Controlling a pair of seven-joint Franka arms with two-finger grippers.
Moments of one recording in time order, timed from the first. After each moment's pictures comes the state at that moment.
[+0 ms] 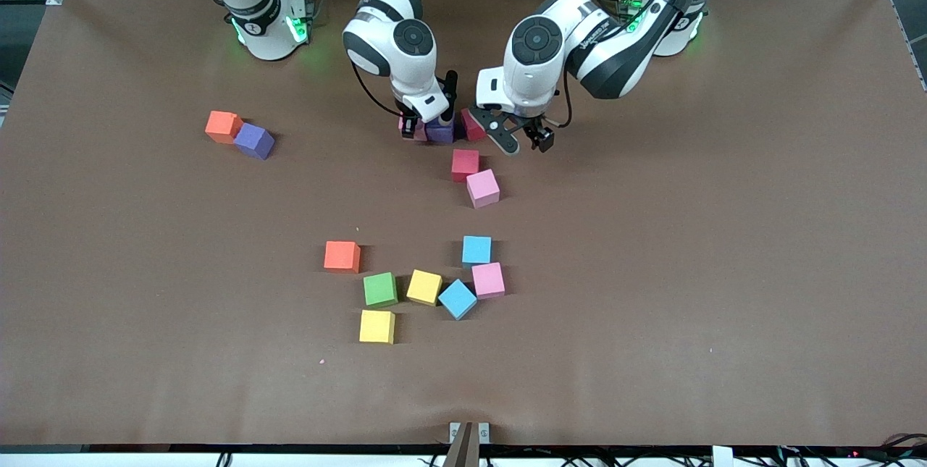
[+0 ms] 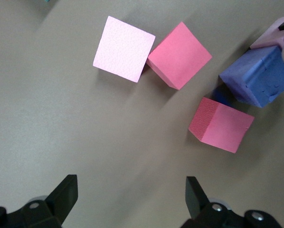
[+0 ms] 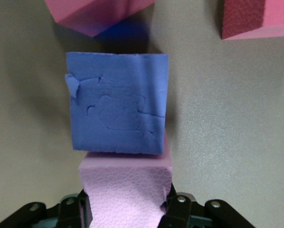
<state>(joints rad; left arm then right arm) -0.42 0.25 -0.41 -2.02 0.02 2.14 0.04 0.66 0.32 0.28 -2.28 -0.17 2.43 -0.40</state>
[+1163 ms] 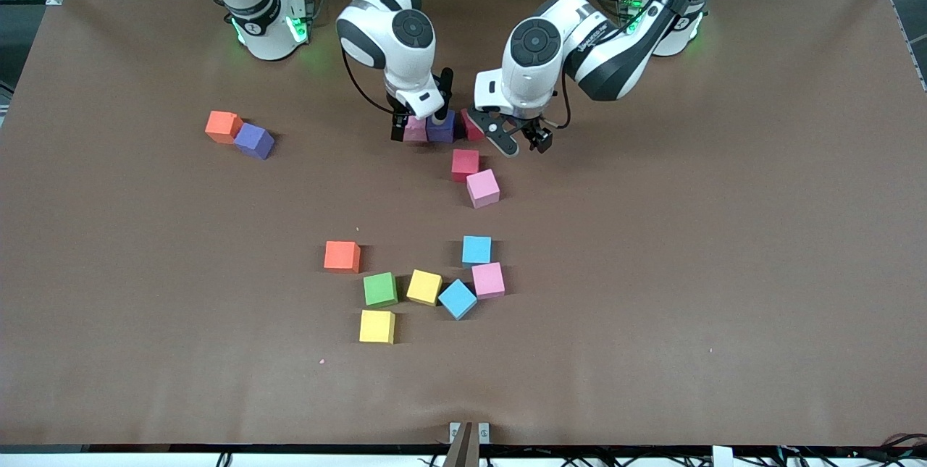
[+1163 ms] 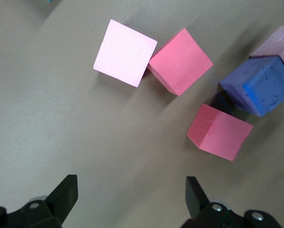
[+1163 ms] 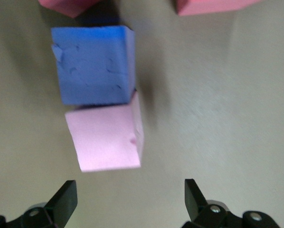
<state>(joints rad) -0.42 0.26 -0.41 -2.02 0.02 2.16 -0.01 0.64 0.21 0.25 -2.25 -0.18 2.23 -0.39</state>
